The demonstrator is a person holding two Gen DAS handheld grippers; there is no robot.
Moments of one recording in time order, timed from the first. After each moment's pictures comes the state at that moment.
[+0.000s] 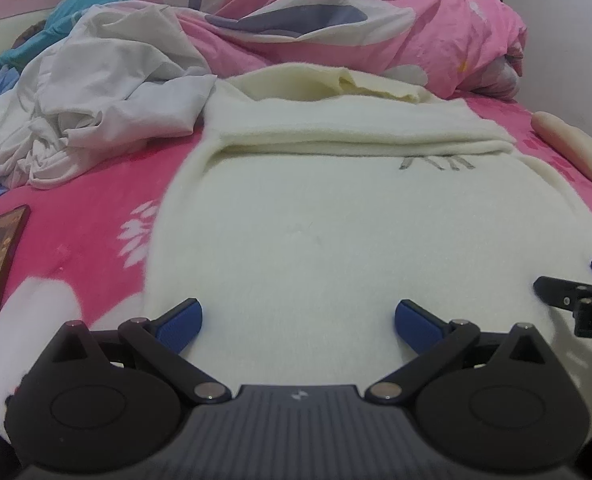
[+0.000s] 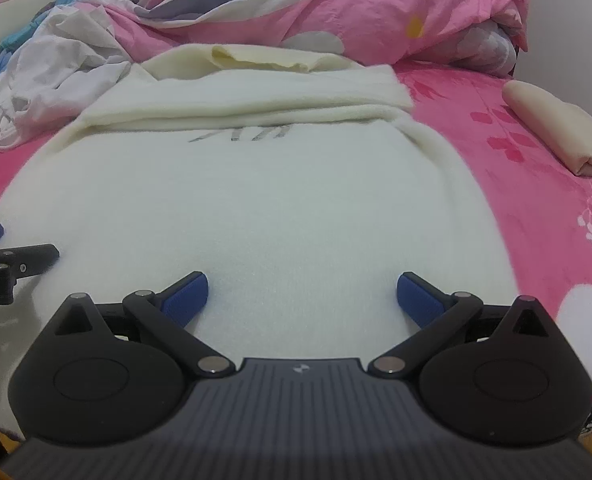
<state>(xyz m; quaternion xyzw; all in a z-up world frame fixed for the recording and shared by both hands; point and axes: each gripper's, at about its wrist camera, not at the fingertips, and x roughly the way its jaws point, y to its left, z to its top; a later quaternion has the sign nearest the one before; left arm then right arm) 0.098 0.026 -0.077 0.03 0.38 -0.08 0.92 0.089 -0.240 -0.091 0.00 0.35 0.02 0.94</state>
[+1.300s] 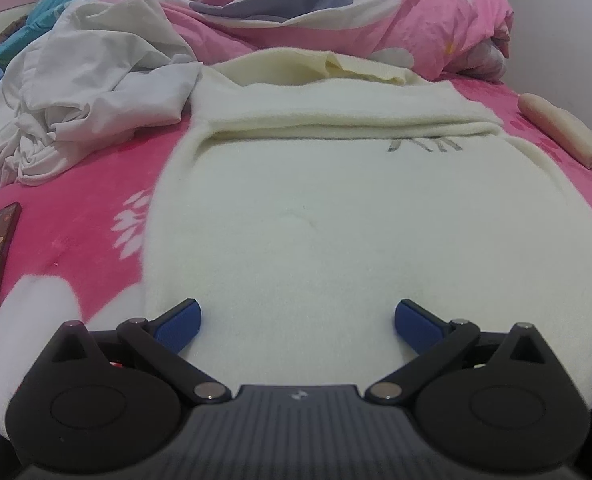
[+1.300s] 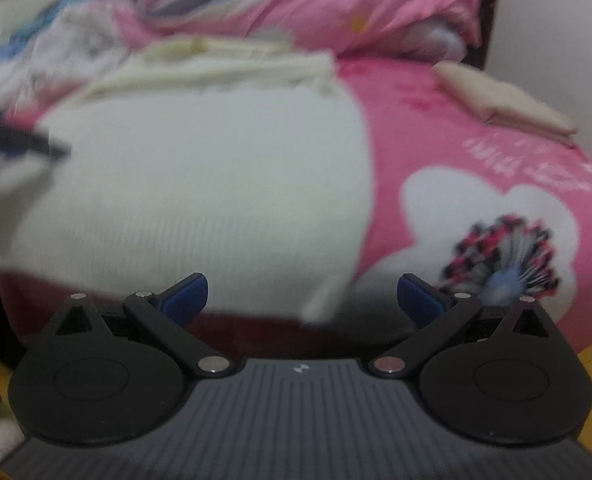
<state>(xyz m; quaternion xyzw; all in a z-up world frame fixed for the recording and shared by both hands) 0.095 0.030 -0.077 0.03 0.40 -0.10 0.91 -0.051 -0.313 -0.084 -0.01 0.31 -0.01 0.95</state>
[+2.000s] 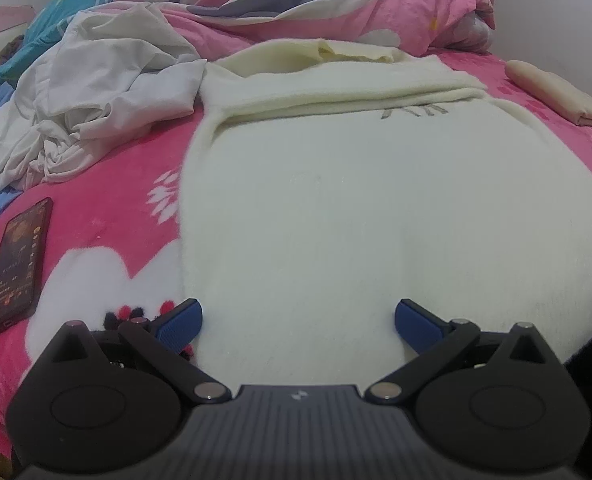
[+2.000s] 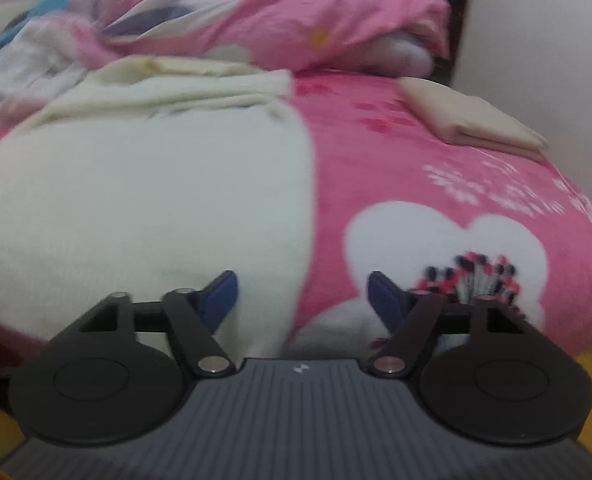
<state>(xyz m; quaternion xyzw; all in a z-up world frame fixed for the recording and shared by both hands) 0.053 0.045 -0.070 0.08 0.41 -0.10 0.90 -0.018 -0.327 -0.078 -0.01 0.31 -0.05 0.95</state>
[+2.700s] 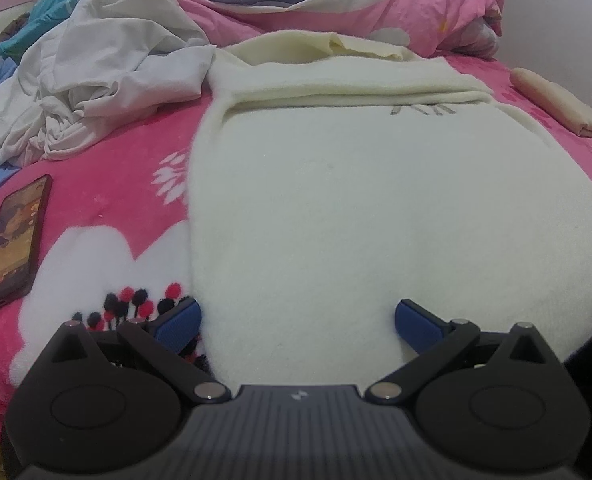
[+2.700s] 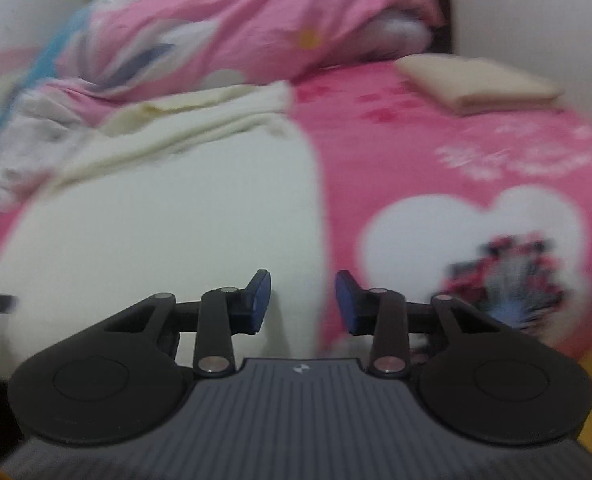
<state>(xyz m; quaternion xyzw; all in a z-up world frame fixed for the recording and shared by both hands) 0.053 0.059 -0.075 0.06 0.42 -0.11 0.90 -0.011 -0.347 -0.076 0.07 0.30 -0.04 0.95</state>
